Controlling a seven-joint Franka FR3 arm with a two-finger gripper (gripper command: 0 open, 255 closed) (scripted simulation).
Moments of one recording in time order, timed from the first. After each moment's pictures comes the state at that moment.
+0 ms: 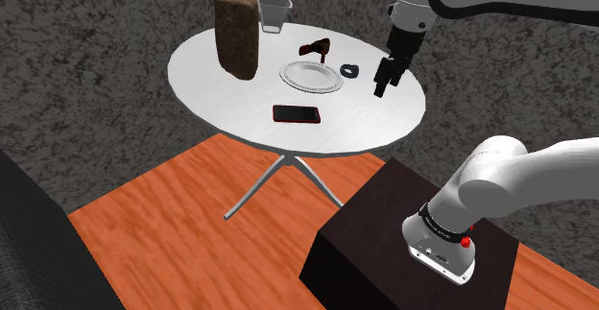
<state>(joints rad) 0.01 -0.74 0.01 -2.42 0.00 1.64 -0.02</state>
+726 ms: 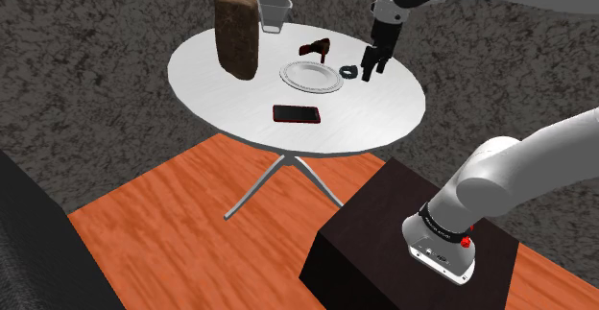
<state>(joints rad) -0.04 -0.42 -0.12 -2.24 -0.06 1.73 -0.17</state>
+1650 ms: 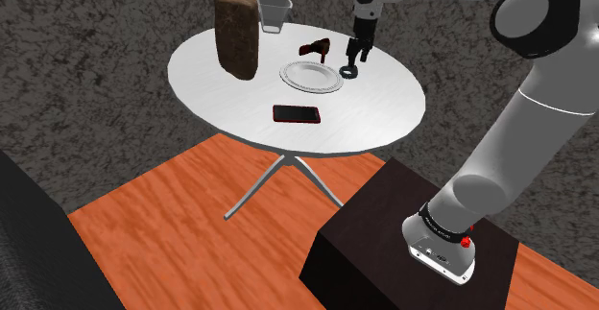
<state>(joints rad) -0.11 0.12 -0.26 -1.77 0.00 1.75 -0.42</state>
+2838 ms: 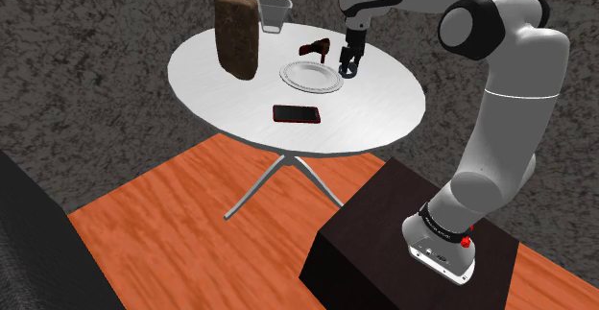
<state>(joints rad) -0.17 0.39 -0.28 -1.55 0.06 1.78 -0.52</state>
